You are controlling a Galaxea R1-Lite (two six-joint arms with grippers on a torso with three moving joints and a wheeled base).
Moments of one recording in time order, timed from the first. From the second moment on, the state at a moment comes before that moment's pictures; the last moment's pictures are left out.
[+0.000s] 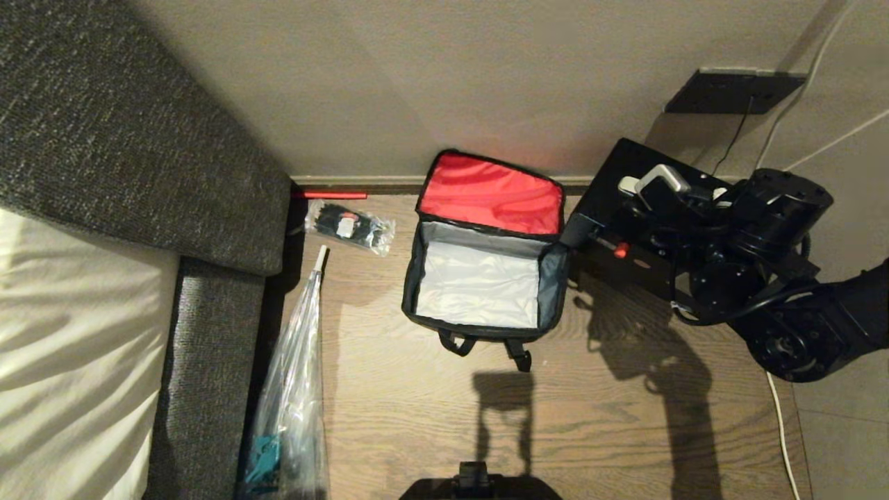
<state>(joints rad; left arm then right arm) 0.00 0.00 0.00 0.00 0.00 0.00 0.32 1.85 -0.83 -1.31 -0.86 -1.21</state>
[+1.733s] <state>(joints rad) 0.00 0.00 0.00 0.00 0.00 0.00 0.17 2.18 -0.99 -1.27 -0.85 -1.13</state>
